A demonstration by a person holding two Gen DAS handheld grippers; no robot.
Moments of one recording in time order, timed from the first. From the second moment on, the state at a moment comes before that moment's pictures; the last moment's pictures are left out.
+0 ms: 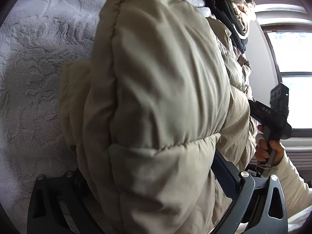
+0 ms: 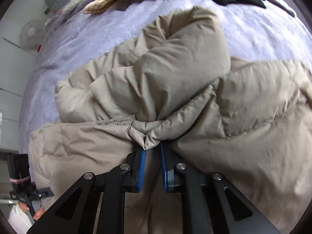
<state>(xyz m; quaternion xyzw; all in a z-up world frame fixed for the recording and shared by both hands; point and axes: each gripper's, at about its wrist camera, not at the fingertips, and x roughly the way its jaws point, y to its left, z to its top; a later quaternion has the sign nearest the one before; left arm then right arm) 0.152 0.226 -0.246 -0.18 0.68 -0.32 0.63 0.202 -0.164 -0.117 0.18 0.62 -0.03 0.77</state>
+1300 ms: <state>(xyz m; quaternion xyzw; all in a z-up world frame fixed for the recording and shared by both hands) 0.028 -0.182 -0.043 -0.04 0.64 -0.42 0.63 0.022 -0.293 -0.100 0.50 0.53 0.01 0.69</state>
